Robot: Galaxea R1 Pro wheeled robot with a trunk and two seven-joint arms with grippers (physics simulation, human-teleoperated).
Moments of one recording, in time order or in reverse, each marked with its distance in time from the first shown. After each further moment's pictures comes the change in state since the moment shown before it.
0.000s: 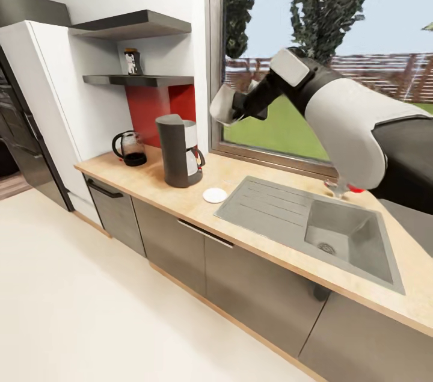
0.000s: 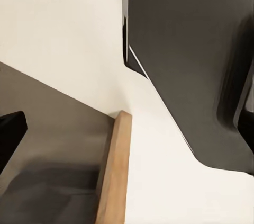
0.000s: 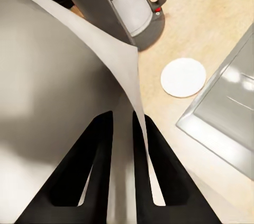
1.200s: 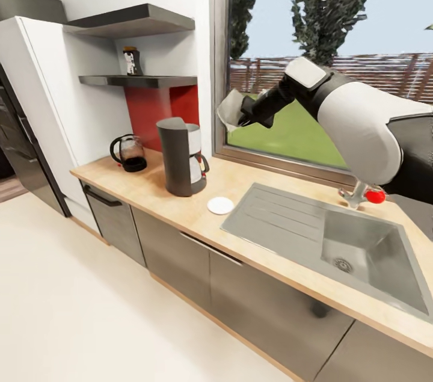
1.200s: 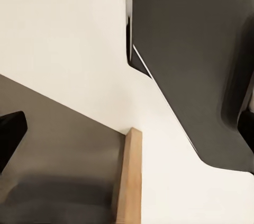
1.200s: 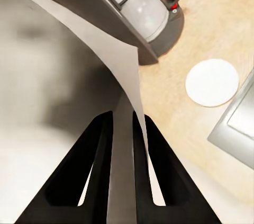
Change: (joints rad) left arm 0.000 0.006 -0.002 0.002 0.001 0.000 0.002; right arm -0.006 -0.059 -0.047 0.088 -0.111 0.003 0.001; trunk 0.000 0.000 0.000
